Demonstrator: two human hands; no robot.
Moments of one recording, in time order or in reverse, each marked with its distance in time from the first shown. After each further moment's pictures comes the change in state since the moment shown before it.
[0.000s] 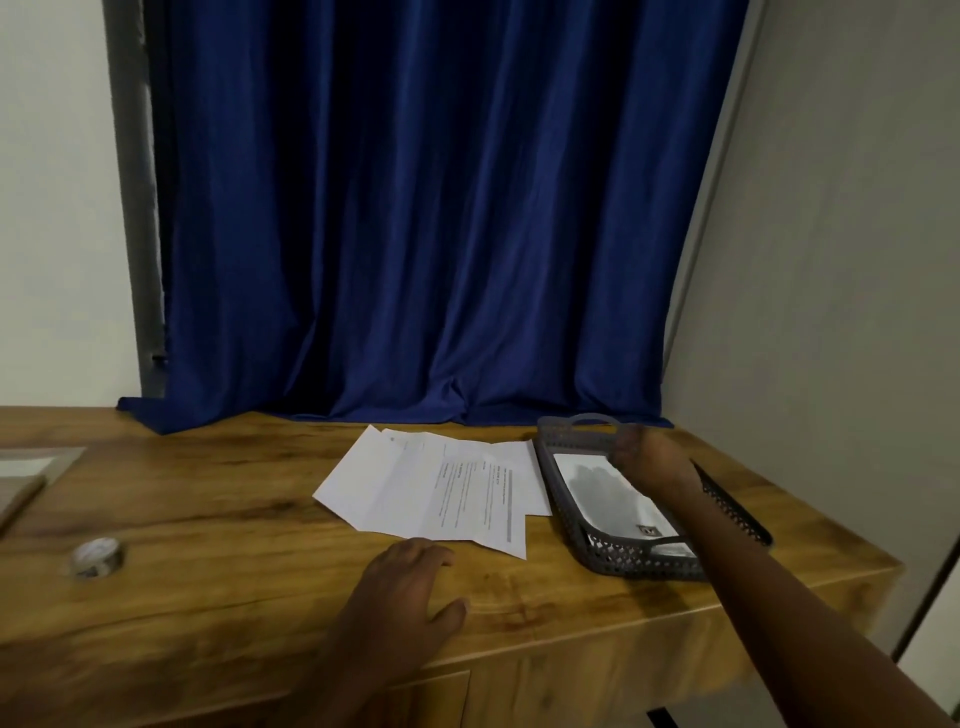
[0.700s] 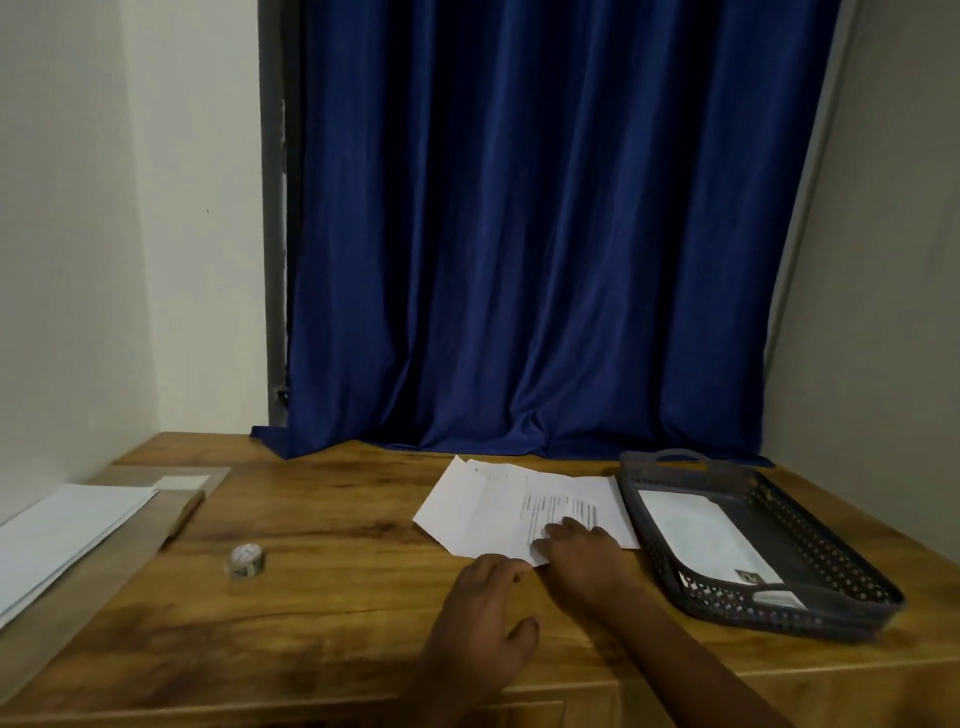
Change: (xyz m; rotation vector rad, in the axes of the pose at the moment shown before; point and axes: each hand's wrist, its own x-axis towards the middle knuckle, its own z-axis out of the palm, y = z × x) left_hand -0.012 0.005 -0.021 -0.140 0.106 -0.068; right_hand -0.086 -0.134 0.110 -0.473 -0.227 -0.649
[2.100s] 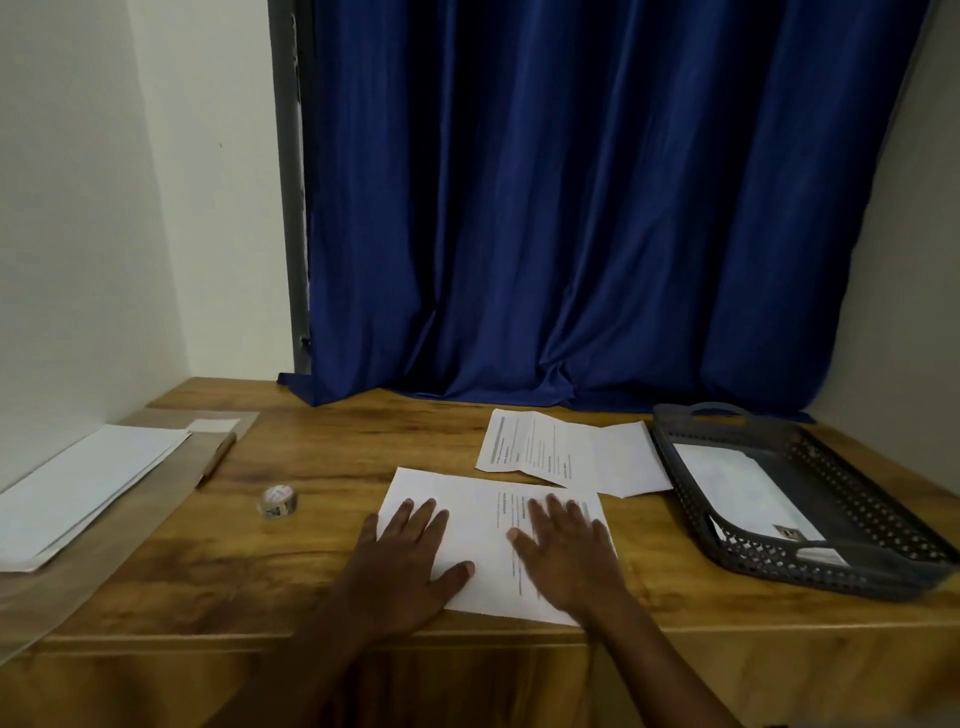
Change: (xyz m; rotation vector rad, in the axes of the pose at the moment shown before) left_hand -0.021 -0.078 -0.070 0.549 -0.417 -0.208; right_hand -0.020 -0.072 0.026 0.439 -0.084 0.171
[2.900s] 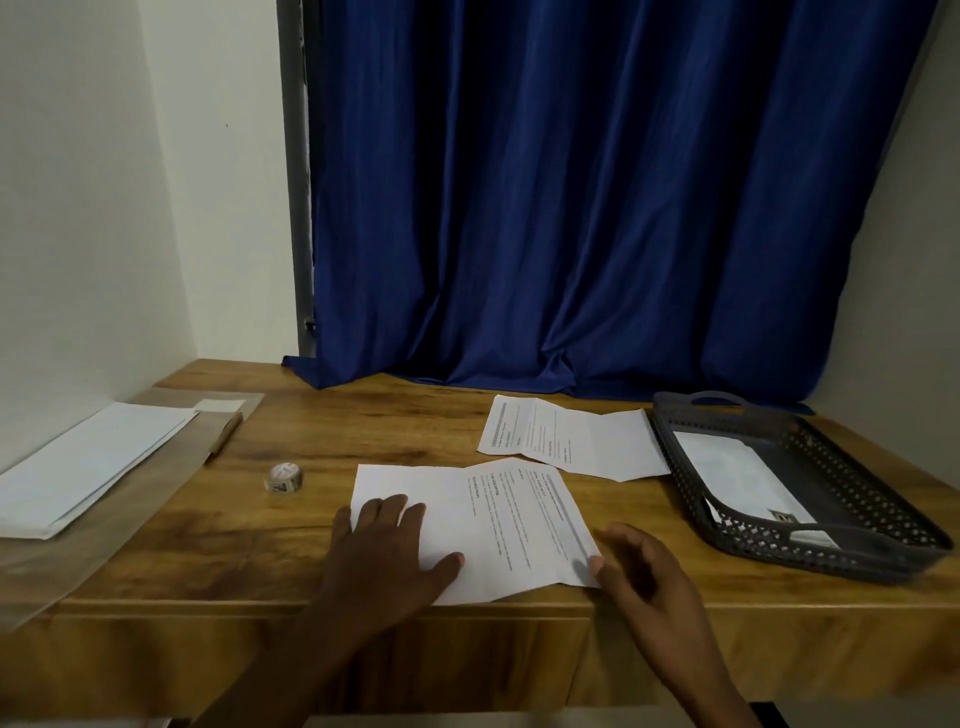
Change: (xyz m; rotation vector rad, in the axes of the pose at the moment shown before) left_hand -0.031 0.001 -0.001 -0.003 0.119 -0.167; right_hand -0.106 0.046 -0.008 0.894 0.403 0.041
